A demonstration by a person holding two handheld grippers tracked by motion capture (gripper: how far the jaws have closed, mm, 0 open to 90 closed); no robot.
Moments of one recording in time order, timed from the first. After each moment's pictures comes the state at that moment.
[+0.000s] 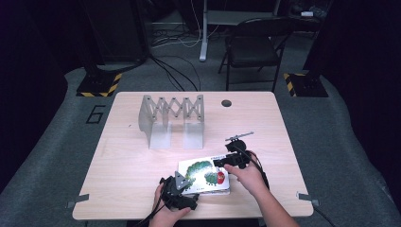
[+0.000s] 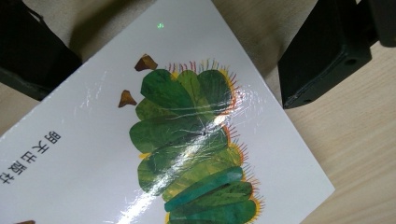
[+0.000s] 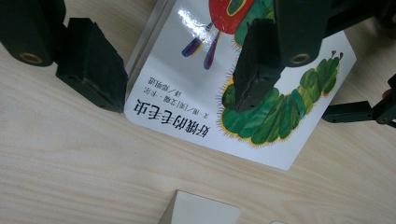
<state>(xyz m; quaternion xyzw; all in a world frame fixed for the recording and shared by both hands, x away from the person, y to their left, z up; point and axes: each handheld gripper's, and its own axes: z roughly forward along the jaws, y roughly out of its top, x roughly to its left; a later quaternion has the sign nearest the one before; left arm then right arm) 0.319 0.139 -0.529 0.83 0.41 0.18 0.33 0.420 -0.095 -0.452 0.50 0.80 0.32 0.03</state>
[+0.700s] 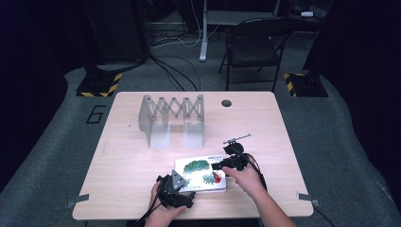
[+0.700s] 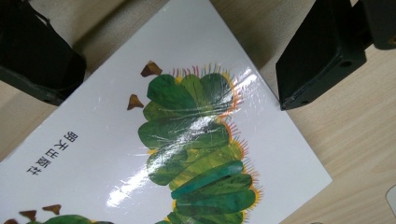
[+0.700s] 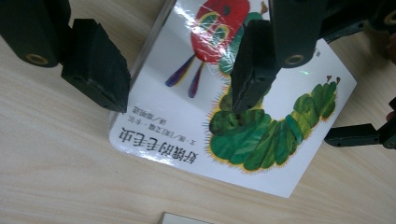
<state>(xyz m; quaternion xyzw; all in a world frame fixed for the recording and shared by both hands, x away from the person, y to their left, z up) 0.323 0.150 -0.527 0.84 0.40 0.19 0.33 0.420 -0.091 -0.466 0.50 0.81 0.31 0.00</state>
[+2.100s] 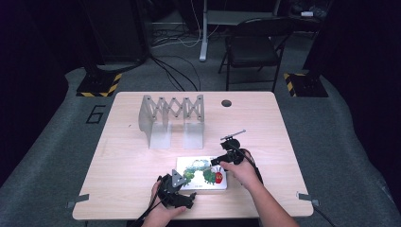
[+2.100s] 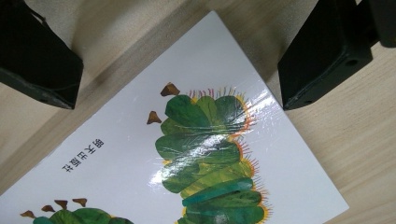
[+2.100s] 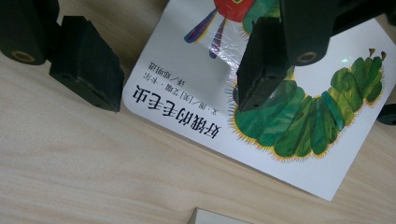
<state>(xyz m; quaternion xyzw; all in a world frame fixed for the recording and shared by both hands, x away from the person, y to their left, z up) 0.326 0.151 -0.528 0.84 0.40 0.17 0.33 0.450 -0.084 -0.486 0.52 0.81 0.28 0.01</state>
